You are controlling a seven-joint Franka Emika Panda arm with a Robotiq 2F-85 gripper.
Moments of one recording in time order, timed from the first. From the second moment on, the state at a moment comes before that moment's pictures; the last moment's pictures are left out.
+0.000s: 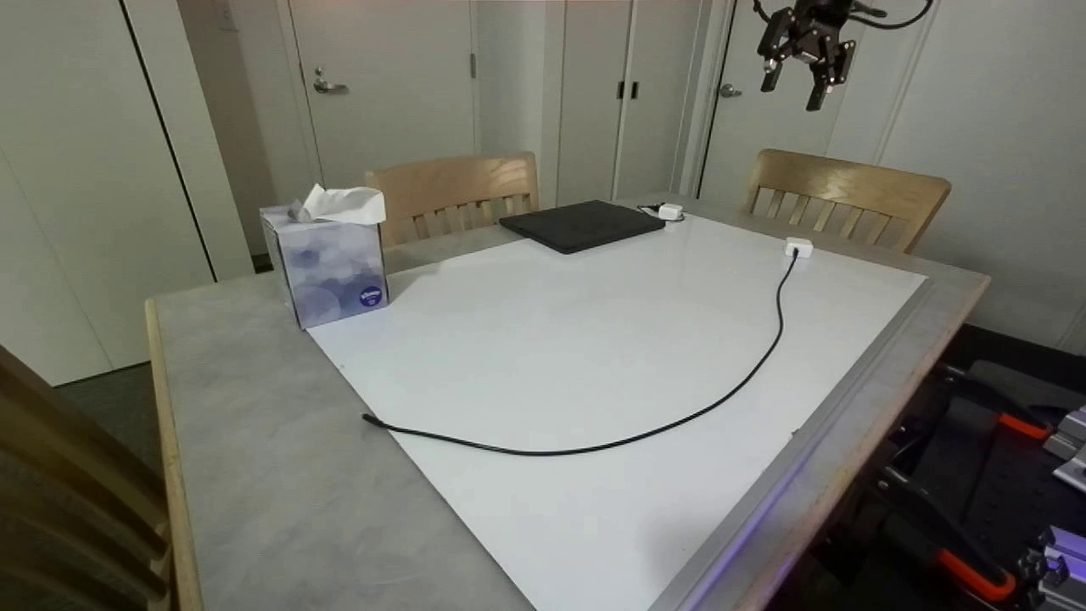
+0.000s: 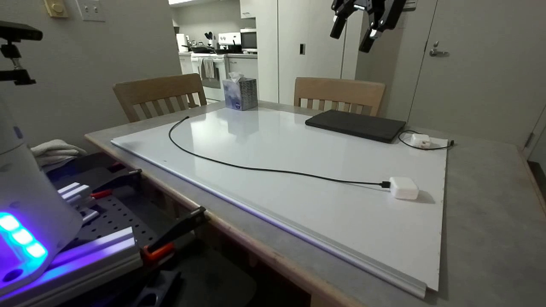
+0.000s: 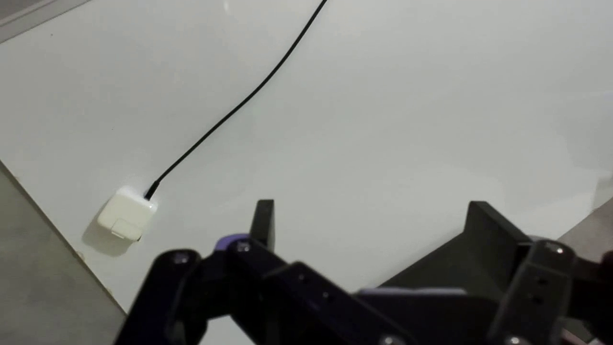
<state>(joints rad) -0.29 0.26 -0.29 -1.78 0.31 1.80 -0.26</state>
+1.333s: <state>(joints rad) -0.35 0.34 -0.25 -1.81 0.34 1.96 -0.21</state>
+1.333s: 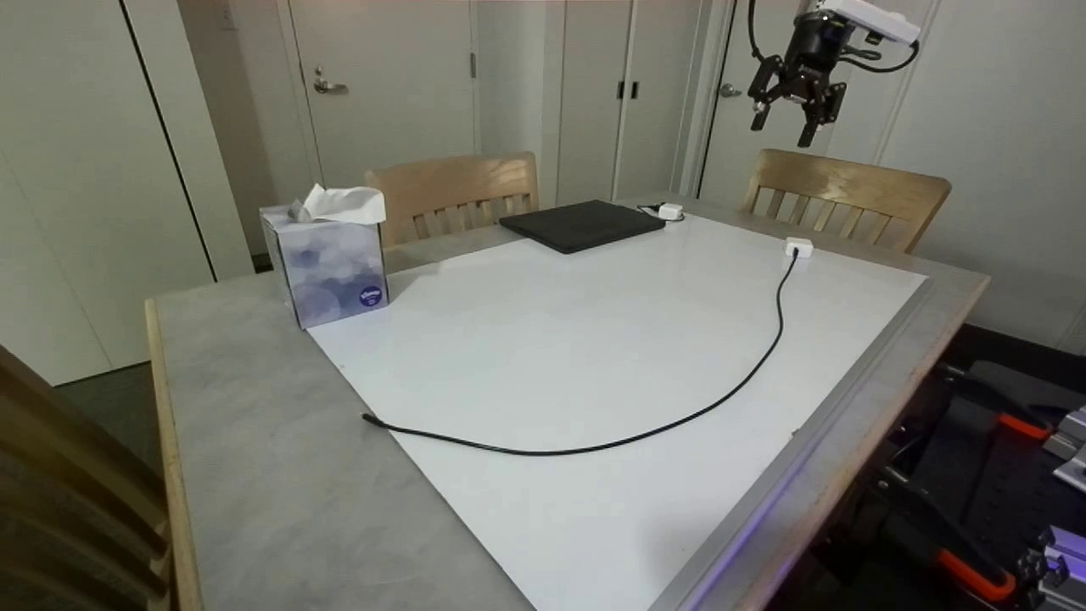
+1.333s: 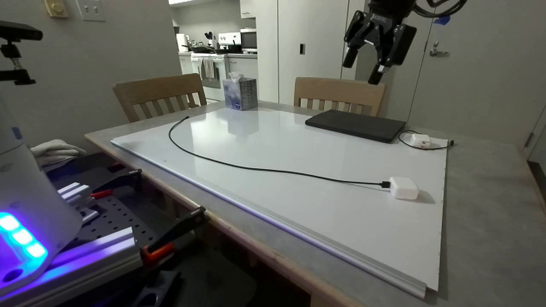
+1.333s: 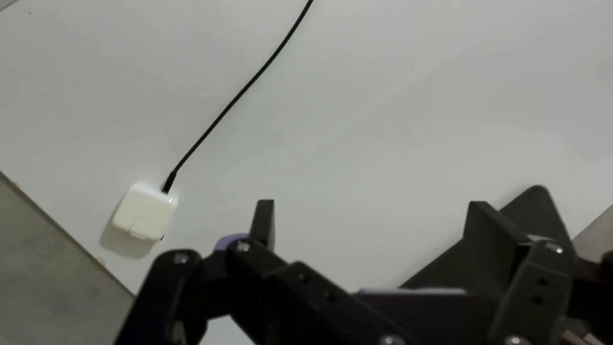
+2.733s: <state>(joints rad) -0.32 0.47 -0.34 -1.92 0.09 2.36 0.35</state>
